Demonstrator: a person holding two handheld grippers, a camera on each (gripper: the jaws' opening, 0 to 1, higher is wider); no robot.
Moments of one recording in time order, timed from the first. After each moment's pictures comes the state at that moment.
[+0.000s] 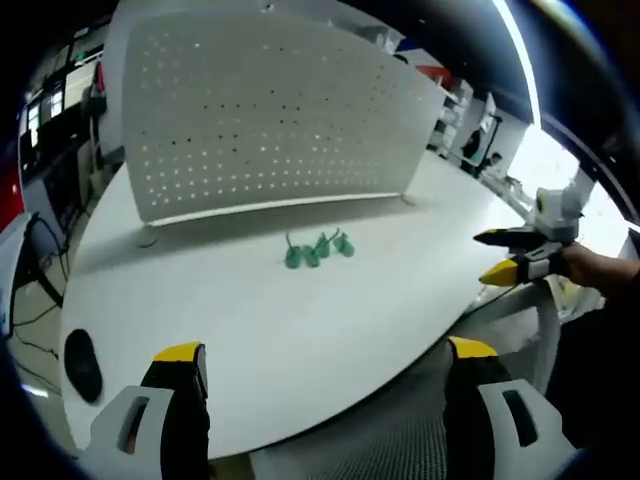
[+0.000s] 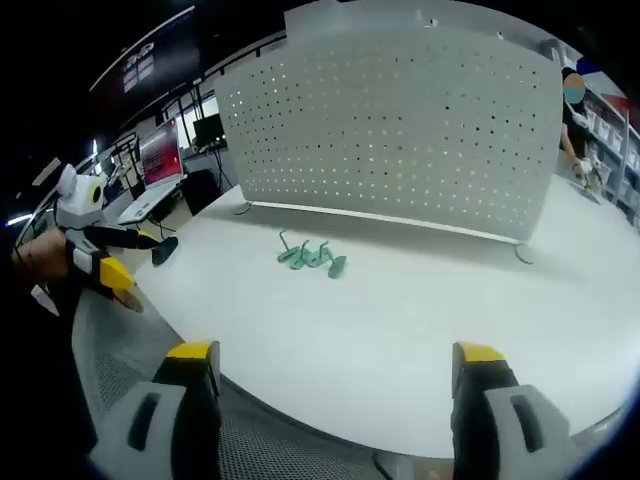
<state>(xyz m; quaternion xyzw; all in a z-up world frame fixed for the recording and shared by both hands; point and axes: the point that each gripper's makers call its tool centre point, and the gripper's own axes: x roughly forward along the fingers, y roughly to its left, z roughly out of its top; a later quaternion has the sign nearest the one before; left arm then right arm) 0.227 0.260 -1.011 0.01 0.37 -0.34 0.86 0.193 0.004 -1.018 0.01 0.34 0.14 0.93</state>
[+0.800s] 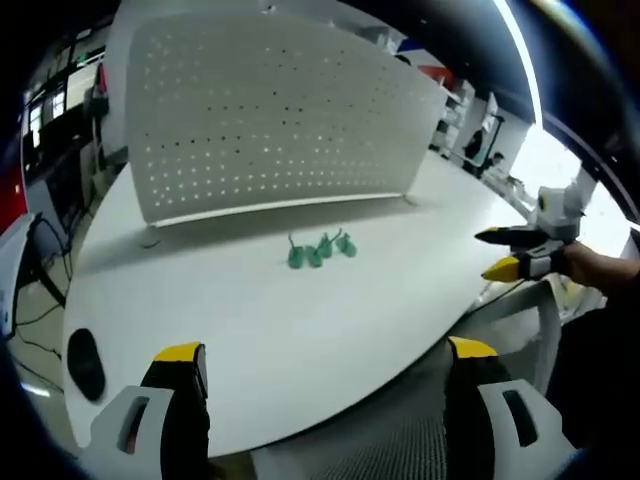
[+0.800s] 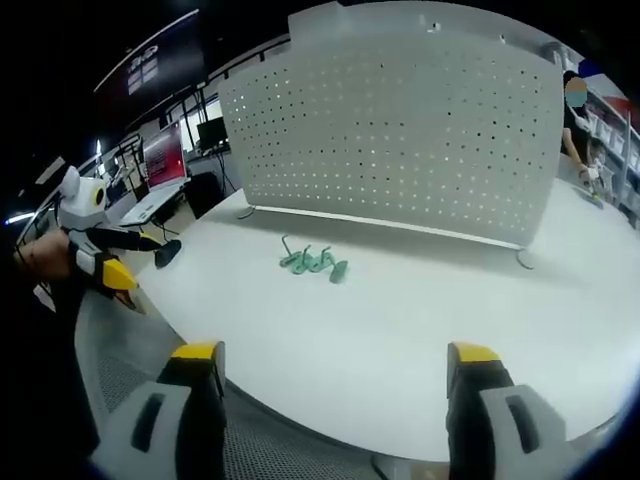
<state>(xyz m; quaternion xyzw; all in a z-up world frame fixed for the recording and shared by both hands) 0.226 0.261 -1.010 0.01 0.37 -0.33 0.87 0.194 0.002 -1.013 0.01 0.33 0.15 0.93</state>
